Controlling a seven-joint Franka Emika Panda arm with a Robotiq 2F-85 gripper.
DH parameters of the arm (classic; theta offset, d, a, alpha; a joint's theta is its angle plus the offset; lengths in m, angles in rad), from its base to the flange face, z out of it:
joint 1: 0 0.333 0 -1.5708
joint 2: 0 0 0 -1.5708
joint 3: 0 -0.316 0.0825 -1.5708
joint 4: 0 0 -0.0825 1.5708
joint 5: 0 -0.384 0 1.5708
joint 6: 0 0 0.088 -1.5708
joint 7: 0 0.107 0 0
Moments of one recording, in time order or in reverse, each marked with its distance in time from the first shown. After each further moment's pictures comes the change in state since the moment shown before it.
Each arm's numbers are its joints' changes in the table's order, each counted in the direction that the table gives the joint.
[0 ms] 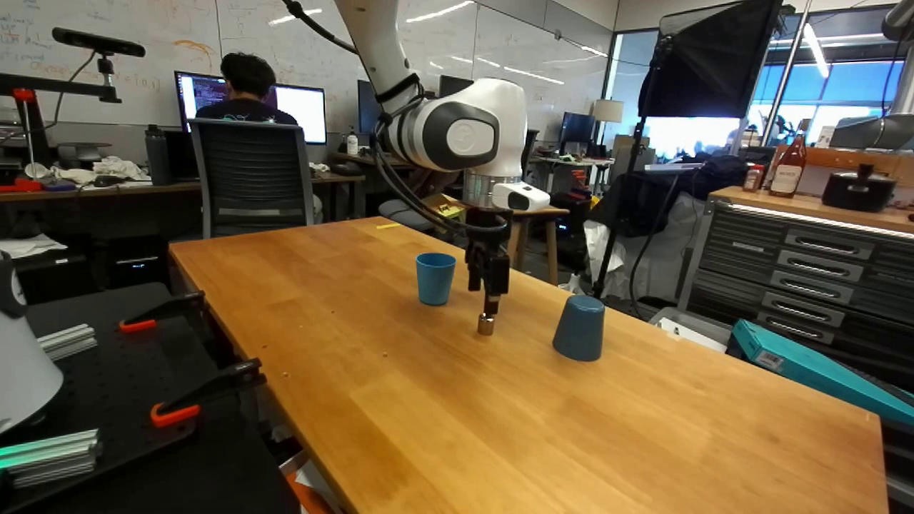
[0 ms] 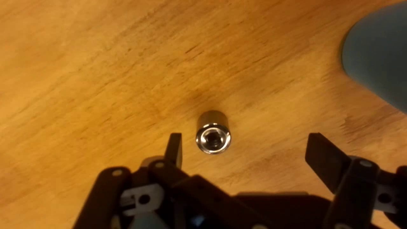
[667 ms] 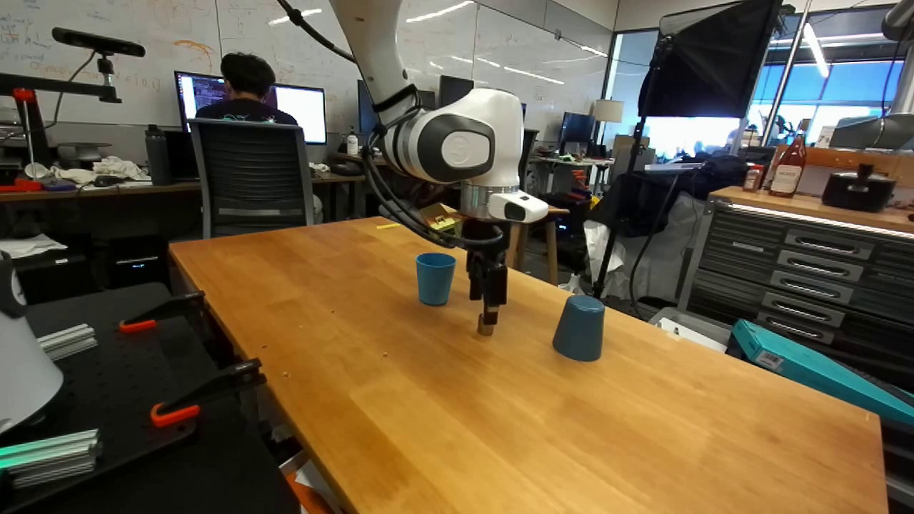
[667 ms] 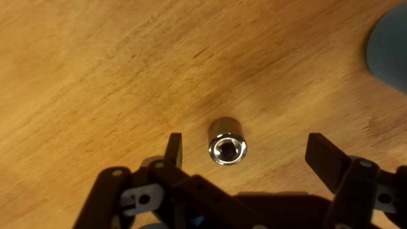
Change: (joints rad) arm 0.002 0.022 0.013 -0.022 0.000 -0.065 0.035
